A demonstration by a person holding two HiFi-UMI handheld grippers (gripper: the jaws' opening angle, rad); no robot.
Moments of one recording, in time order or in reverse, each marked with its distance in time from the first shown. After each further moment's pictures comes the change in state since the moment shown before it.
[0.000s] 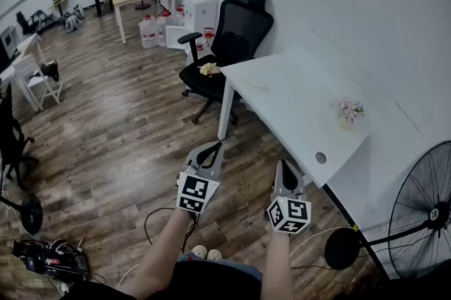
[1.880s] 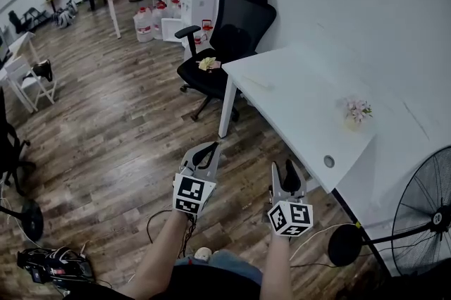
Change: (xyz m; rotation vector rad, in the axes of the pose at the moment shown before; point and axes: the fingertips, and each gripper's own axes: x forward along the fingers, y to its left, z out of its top) left arm 0.033 0.067 -0.032 -0.042 0.027 -0.013; right arm 0.062 0.025 -0.018 0.062 -0.004 0.022
